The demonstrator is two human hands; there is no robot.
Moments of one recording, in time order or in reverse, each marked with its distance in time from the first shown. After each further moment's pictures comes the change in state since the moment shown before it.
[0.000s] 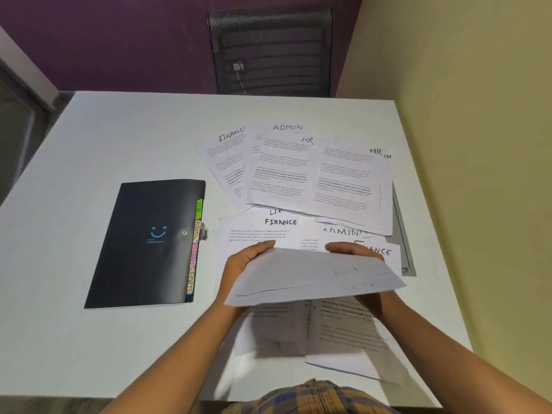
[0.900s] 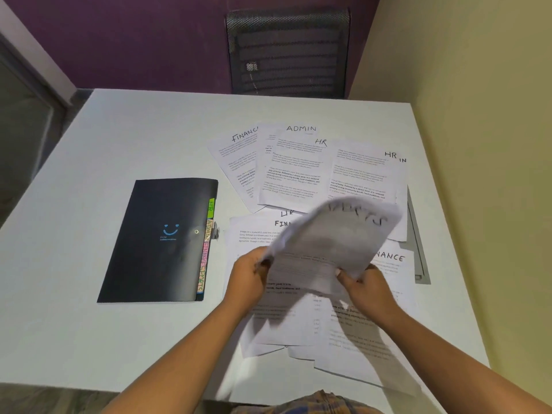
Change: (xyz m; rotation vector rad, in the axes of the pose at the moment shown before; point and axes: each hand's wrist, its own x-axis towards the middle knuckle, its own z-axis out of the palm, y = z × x) left_hand 0.008 -0.017 -0.011 0.470 0.027 0.180; right_hand 0.007 0.031 0.011 -0.618 0.032 0.149
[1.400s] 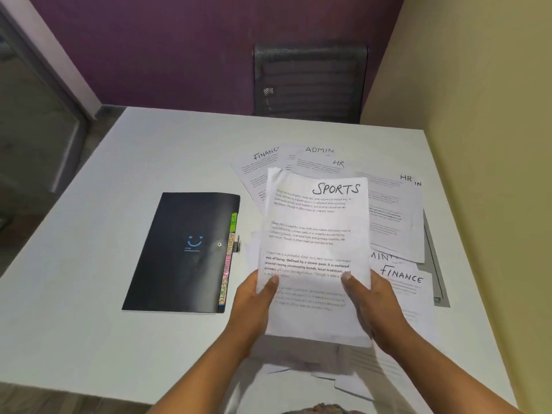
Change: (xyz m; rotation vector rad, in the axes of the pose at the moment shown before) left_hand -0.038 0.005 -0.035 -0.488 0.006 -0.284; right_hand -0.027 -0.055 0.021 0.433 -0.010 0.042
